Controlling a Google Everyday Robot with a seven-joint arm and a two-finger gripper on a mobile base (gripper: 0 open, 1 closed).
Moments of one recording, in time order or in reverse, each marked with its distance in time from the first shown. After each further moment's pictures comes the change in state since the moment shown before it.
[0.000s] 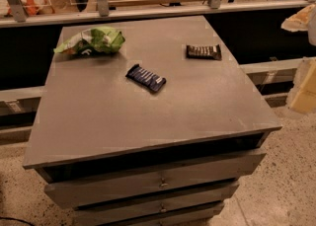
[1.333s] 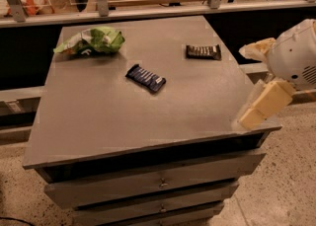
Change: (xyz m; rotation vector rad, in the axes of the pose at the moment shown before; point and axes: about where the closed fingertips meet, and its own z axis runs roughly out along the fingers) arm -0.058 0.032 0.054 -0.125 -0.385 0.085
